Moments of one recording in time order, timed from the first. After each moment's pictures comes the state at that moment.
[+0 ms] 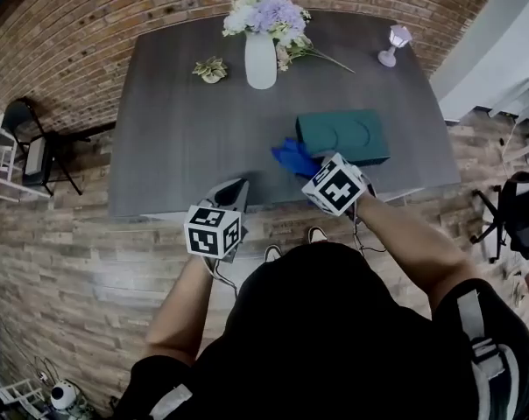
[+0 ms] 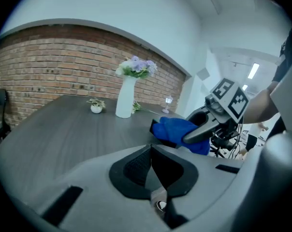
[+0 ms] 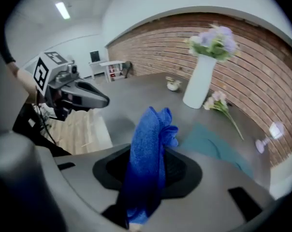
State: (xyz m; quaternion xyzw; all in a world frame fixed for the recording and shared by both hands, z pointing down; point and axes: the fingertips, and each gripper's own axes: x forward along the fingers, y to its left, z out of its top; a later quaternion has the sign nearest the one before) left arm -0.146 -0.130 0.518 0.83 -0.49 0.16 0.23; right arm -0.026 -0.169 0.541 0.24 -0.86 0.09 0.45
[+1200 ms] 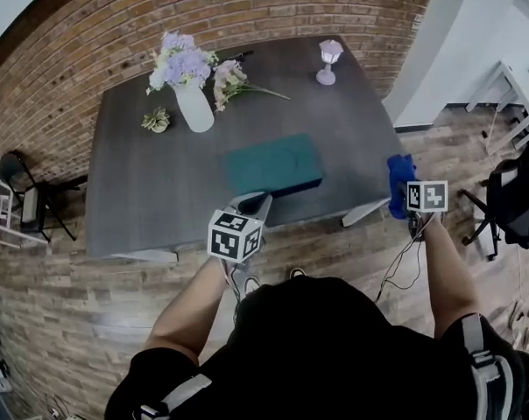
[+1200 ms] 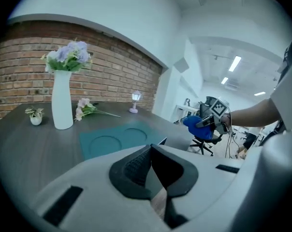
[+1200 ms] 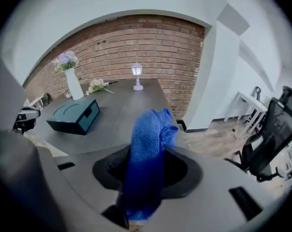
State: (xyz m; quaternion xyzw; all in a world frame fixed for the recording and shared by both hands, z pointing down) left arm 0.080 -0.174 0.505 0.88 -0.39 0.19 0.20; right arm 0.470 -0.201 0.546 0.62 -0.67 0.27 0.32
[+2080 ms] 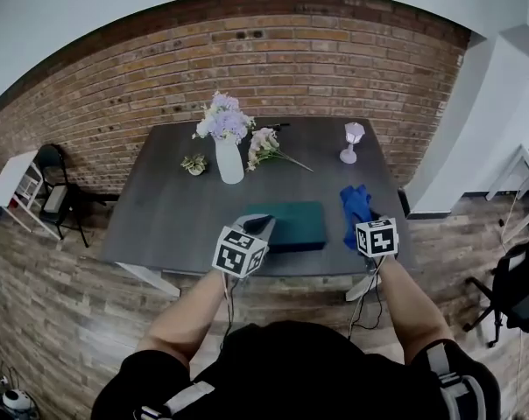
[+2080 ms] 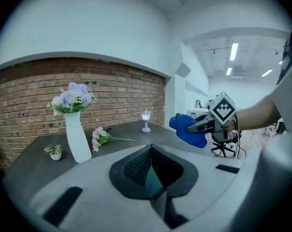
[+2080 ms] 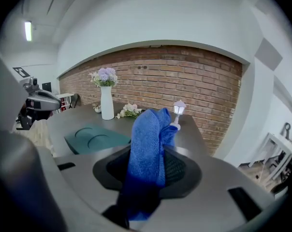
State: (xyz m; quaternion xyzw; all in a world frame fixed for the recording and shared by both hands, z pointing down) left arm 0.074 -0.214 0.427 0.86 -0.47 0.18 0.09; right arm 0.310 -0.289 0.470 0.53 -0.80 0.11 0.25
